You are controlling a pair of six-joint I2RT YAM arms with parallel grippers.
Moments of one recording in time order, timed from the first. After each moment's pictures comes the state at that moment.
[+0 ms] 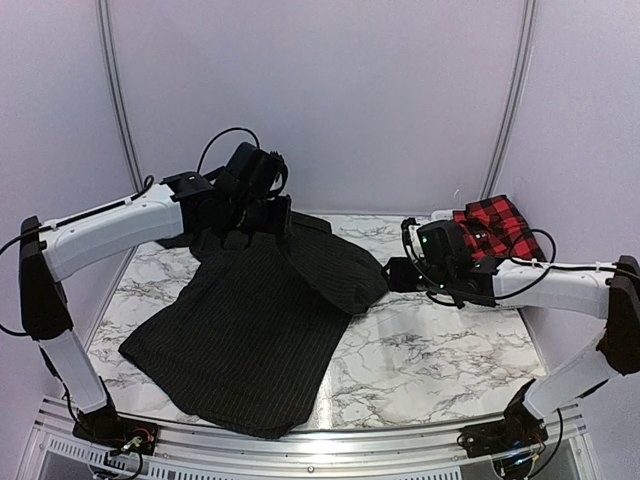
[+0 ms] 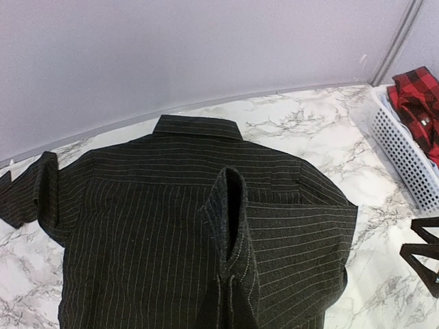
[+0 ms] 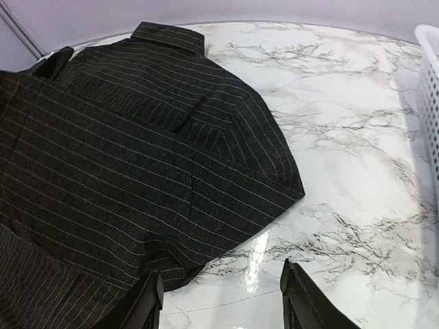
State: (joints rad) left arm -0.88 1.75 1.66 -0.59 -0.47 -0.40; right arm 0.65 1.39 0.85 -0.10 0.19 0.41
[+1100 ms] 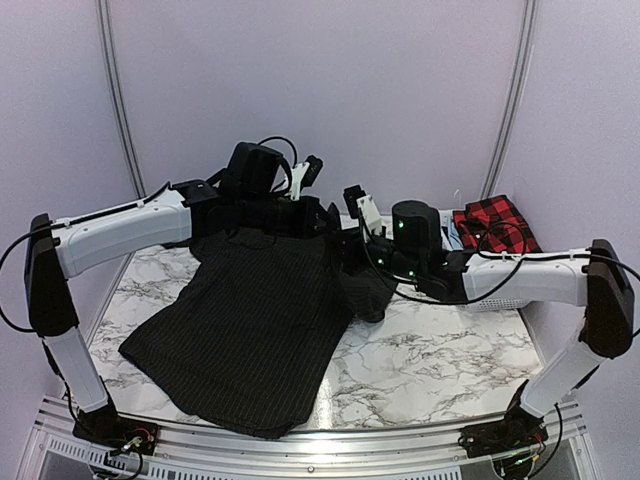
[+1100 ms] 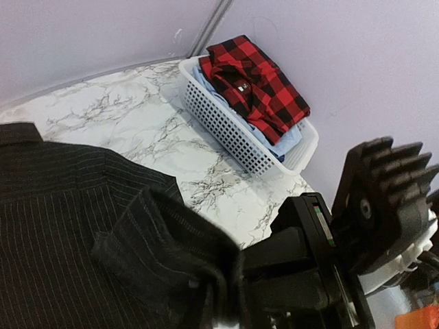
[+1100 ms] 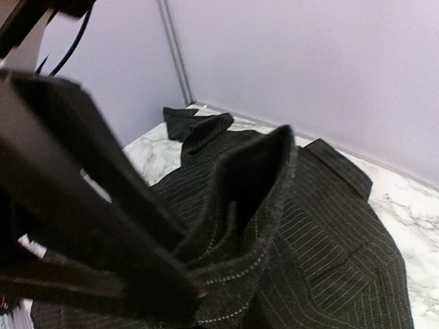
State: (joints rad) left arm -0.84 1.78 1.62 -0.31 0.27 -0.44; right arm 0.81 1.55 1.00 0.34 -0.06 0.18
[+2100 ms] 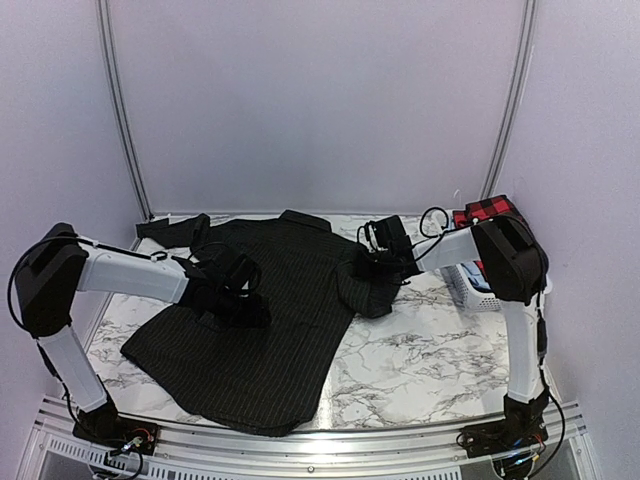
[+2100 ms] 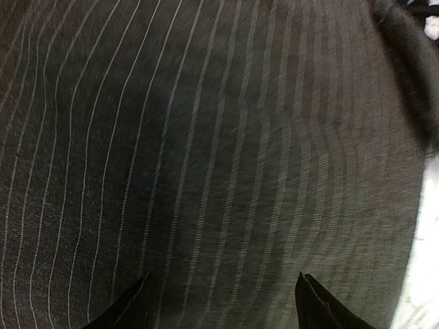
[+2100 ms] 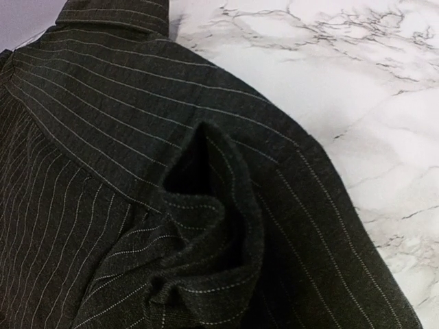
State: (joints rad) left arm -0.77 1.71 0.97 -0.29 -0.06 -0.65; right arm 0.51 2.19 1.38 0.07 0.01 0.41
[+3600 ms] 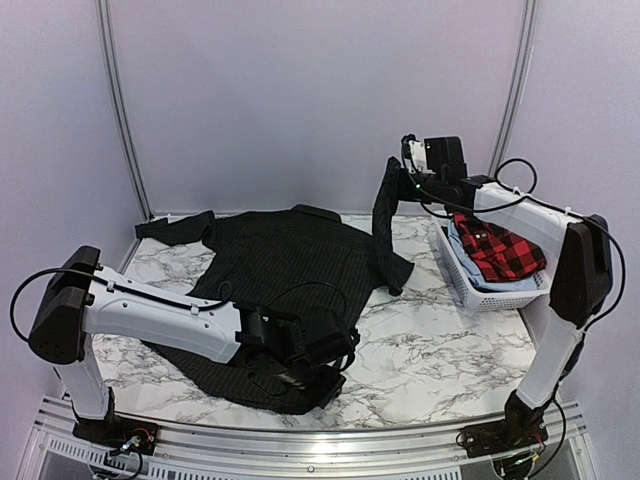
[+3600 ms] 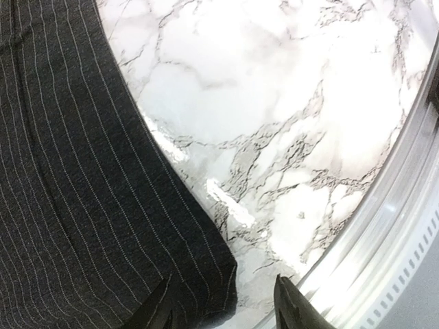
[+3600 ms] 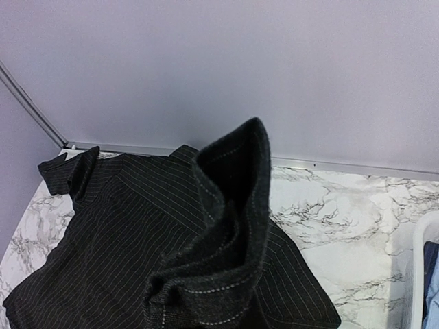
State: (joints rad) left arm -1.35 1.87 1.31 -0.55 -0.11 -0.53; right arm 0.40 1.78 1.55 -0.19 -0.06 0.28
